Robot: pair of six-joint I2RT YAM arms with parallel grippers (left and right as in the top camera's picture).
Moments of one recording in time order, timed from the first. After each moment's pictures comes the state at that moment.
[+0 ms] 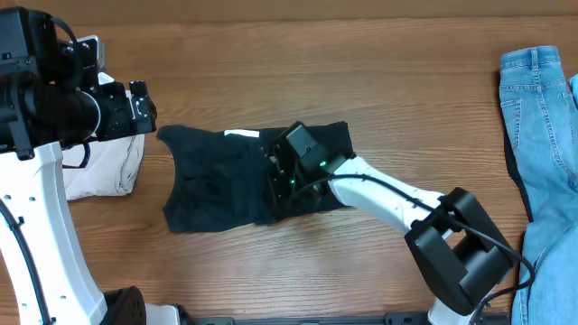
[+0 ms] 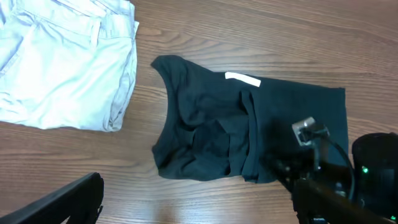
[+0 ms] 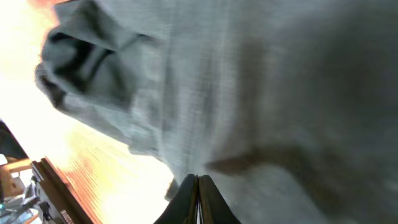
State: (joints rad) left arm 0.16 1.60 2.18 -1.69 0.15 -0.07; right arm 0.72 1.88 1.17 -0.37 -0.46 0.50
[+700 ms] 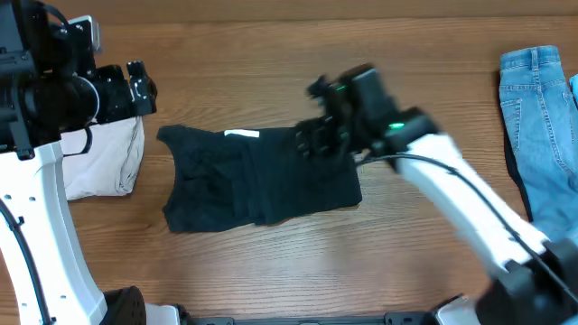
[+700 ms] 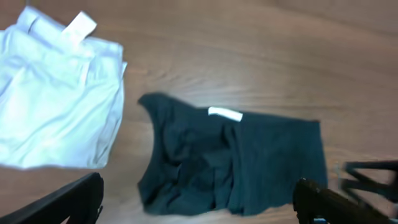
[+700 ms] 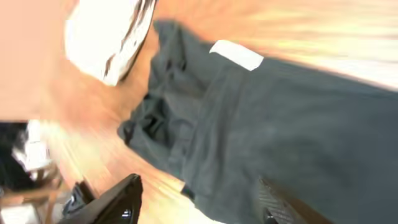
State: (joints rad) left arm 0.16 1.60 2.18 -1.54 0.21 -0.11; right arm 0.44 1.60 1.36 -0.68 -0.53 0.28
